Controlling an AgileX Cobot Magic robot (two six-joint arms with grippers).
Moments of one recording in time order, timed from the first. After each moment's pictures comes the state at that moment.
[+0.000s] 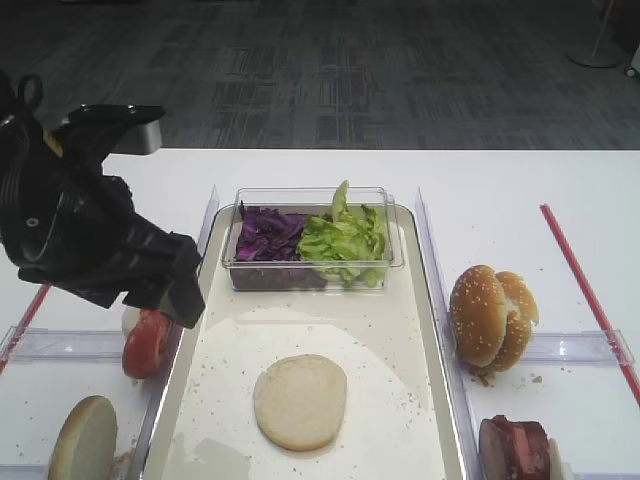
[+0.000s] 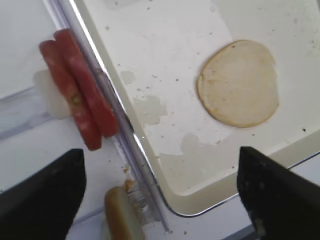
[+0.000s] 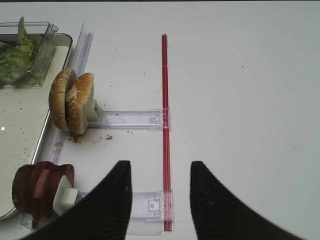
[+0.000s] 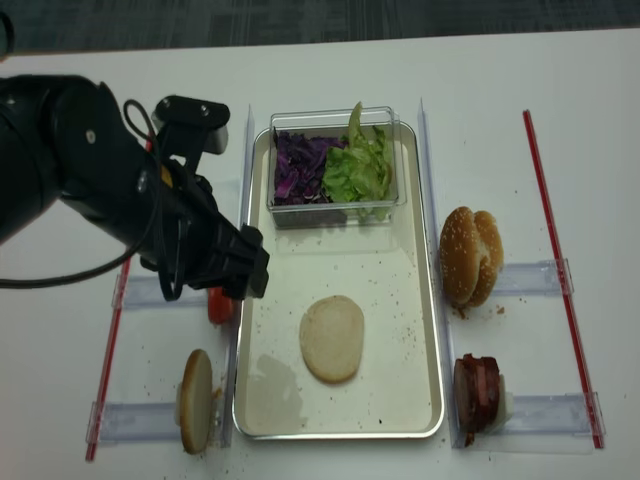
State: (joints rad) left arm -0.43 1.40 -0.97 -0.20 0.92 0.01; right arm -0.12 -0.02 -0.48 0.10 1.13 -0.07
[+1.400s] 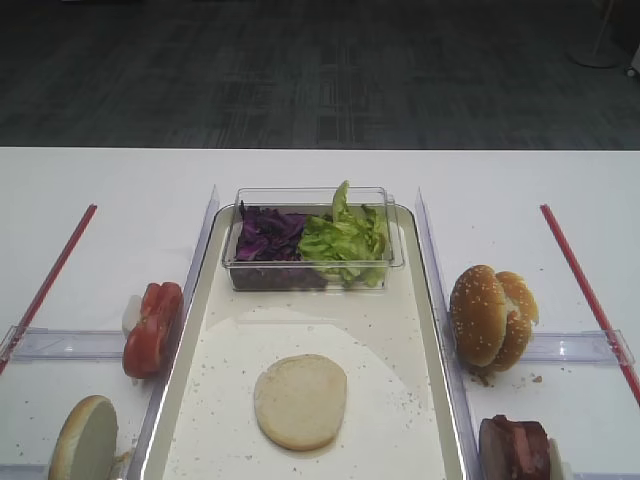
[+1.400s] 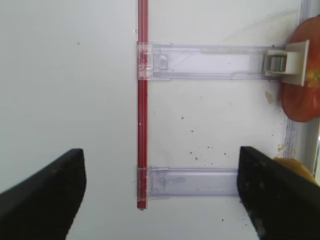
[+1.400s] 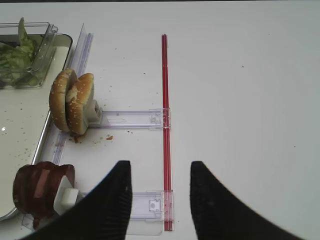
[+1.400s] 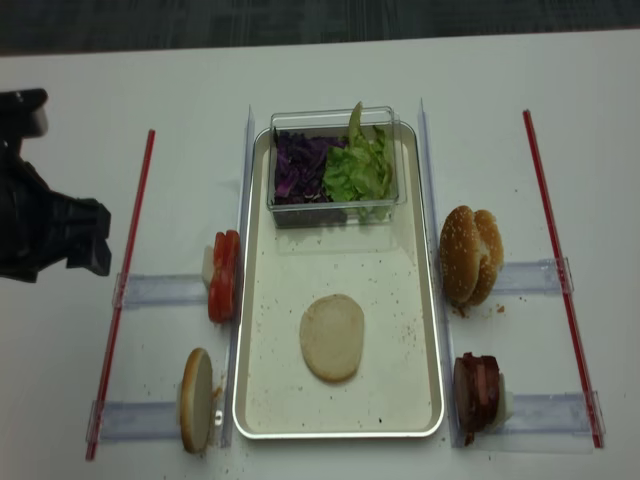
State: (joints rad) left arm 0.10 1.32 -0.97 -0.03 1.10 0.04; right arm -0.12 -0.02 -0.48 0.10 1.13 -0.06
